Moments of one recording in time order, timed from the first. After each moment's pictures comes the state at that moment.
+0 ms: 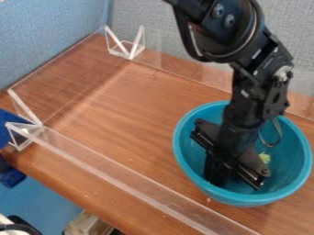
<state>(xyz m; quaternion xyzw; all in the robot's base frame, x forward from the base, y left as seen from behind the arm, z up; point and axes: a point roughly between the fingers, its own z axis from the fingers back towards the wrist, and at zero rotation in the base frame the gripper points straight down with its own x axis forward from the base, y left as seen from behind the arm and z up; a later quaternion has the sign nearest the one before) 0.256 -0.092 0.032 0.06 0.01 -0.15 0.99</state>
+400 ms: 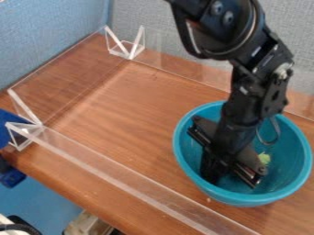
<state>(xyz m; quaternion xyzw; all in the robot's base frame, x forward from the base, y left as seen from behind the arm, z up) 0.255 -0.089 0.041 0.07 0.01 -0.15 0.99</state>
